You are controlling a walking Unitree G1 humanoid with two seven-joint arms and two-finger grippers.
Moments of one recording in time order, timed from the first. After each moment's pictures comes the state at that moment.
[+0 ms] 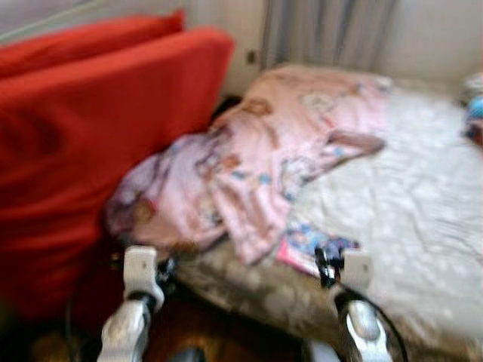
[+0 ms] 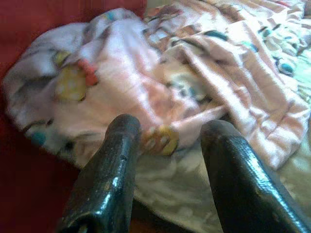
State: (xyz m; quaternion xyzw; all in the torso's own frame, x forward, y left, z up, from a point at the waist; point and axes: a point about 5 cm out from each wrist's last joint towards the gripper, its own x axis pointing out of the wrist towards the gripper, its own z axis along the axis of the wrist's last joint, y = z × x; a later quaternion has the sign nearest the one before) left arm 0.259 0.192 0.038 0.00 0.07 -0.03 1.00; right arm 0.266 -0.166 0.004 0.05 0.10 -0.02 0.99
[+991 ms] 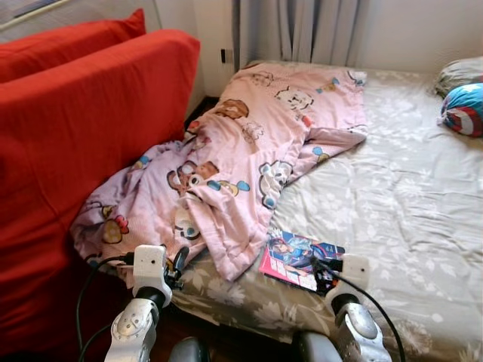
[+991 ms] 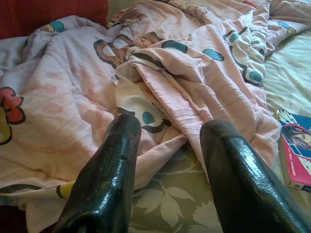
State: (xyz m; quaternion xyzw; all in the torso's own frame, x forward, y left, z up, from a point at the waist) left arm 0.263 0.182 0.041 0.00 0.06 -0.04 1.00; right arm 0.267 -0.166 -0.016 0.12 0.20 -0.05 0.97
